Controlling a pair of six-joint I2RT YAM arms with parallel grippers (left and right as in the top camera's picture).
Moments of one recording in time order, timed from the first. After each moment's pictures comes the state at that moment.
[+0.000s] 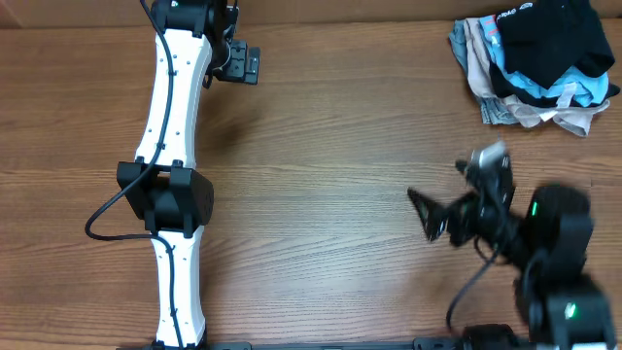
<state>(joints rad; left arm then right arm) -0.13 2.43 2.62 -1.45 -0.04 -0.05 0.07 0.68 0.78 -0.58 -0.50 -0.11</state>
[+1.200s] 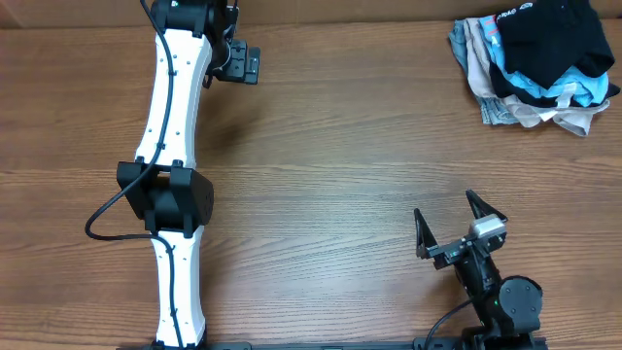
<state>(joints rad) -0.13 2.43 2.62 -1.45 -0.04 -0.05 0.12 0.02 0.02 -0.01 -0.22 -0.01</state>
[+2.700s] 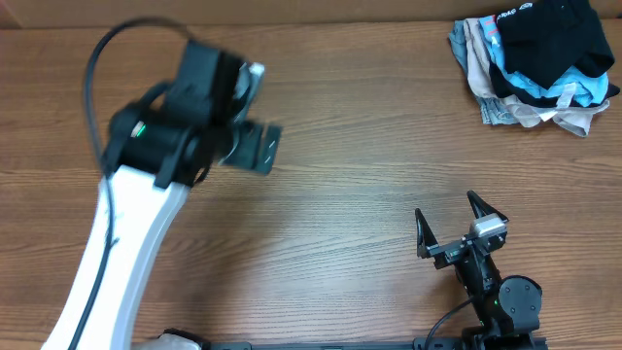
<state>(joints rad) -0.33 1.46 1.72 -1.32 -0.03 -0.05 0.12 0.01 0.02 -0.01 -0.20 -0.01</state>
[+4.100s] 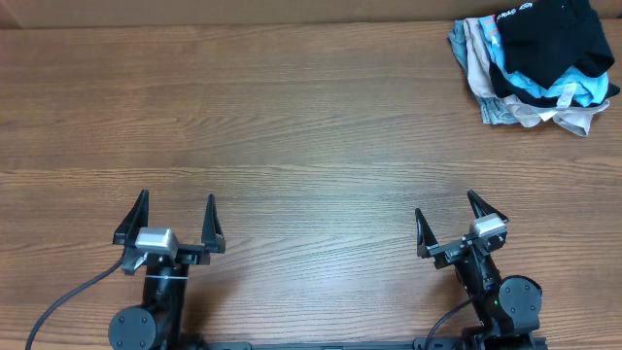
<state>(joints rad) -0.04 0.03 0.19 0.02 0.05 -0.05 0.12 0.01 0.02 -0.01 -0.20 -0.01</state>
